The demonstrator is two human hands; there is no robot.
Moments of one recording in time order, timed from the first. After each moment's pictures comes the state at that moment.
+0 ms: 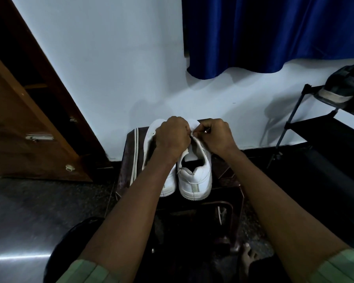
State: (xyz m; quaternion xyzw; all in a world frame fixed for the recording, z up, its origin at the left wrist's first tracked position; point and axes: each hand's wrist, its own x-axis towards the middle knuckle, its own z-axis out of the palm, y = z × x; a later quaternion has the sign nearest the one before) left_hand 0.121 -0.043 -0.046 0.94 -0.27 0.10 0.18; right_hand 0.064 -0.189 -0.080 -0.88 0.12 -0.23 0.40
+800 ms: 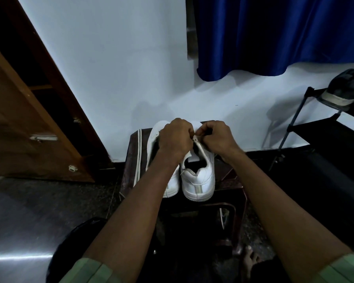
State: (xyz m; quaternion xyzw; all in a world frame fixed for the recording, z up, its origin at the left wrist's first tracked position) left_hand 0.122 -0.039 -0.049 0.93 -0.29 0.11 0.20; right_hand 0.064 -0.183 -0.074 -0.85 0.17 -0.19 0.45
